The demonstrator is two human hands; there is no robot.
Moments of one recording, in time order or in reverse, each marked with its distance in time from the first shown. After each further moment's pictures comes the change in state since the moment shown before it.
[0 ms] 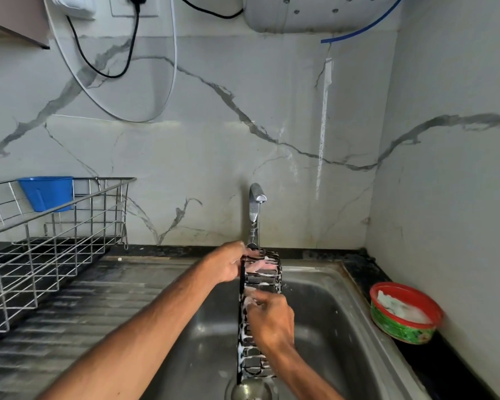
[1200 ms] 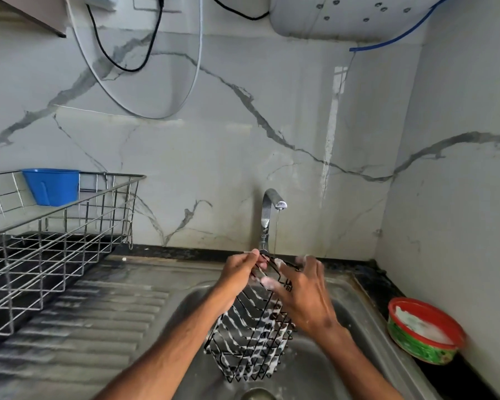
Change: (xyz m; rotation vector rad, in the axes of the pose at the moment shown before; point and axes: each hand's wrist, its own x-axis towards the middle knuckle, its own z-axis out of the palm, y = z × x) left_hand 0.025 -0.042 -0.045 0.325 0.033 0.552; right_hand 0.064 -0.004 -0.036 -0.676 0.020 -0.447
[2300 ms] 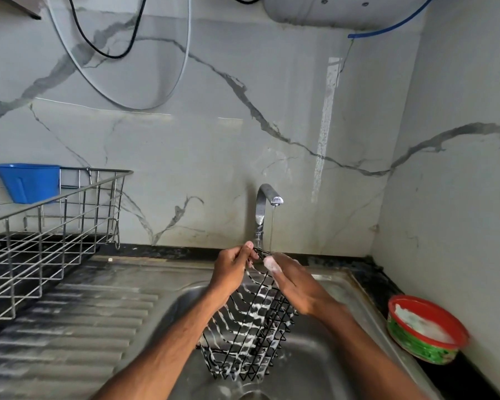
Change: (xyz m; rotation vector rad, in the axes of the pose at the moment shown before) left_hand 0.022 -0.012 -0.001 0.128 0.099 0.158; right_hand 0.026 0.007 -0.010 0.324 -0.272 -0.114
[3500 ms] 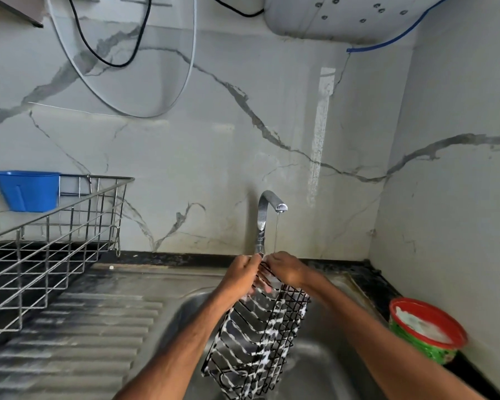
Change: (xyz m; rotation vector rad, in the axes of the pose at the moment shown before) left_hand -0.011 0.026 -0.003 -0.004 -0.294 -0.182; right_hand 0.070 -0.003 0.001 -0.032 -0.124 0.271
